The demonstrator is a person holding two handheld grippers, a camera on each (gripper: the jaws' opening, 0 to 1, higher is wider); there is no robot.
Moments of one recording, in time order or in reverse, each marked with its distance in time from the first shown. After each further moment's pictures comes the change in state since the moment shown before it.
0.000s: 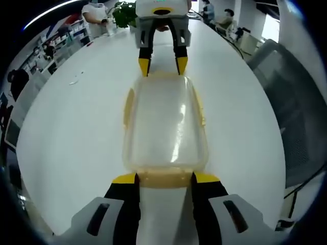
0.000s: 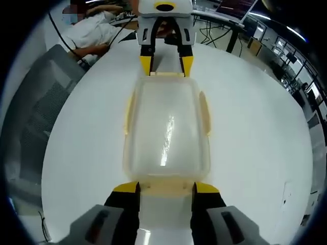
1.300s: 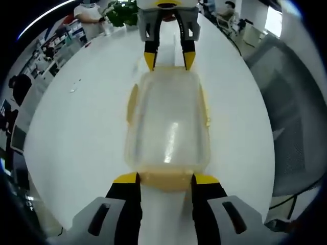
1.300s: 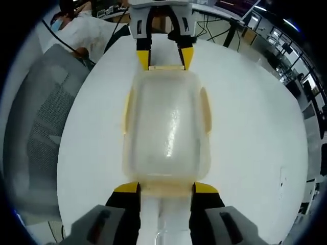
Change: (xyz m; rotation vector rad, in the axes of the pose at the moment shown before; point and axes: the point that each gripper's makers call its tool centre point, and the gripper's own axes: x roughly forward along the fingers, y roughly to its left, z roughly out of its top) left arm -0.026 -0.027 0.025 0.039 0.067 0.059; right arm -0.040 0.042 0.001 0.057 0.053 -0.054
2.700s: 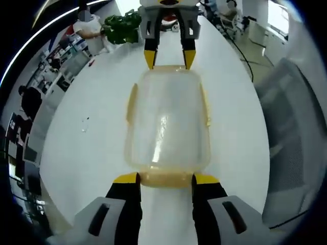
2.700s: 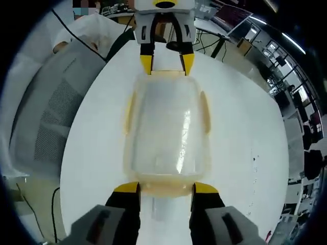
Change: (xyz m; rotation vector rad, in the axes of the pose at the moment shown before) left arm -0.003 -0.001 0.133 0.036 -0.023 0.101; right arm -0.095 -0.004 -0.093 -0.062 -0.026 -0.108
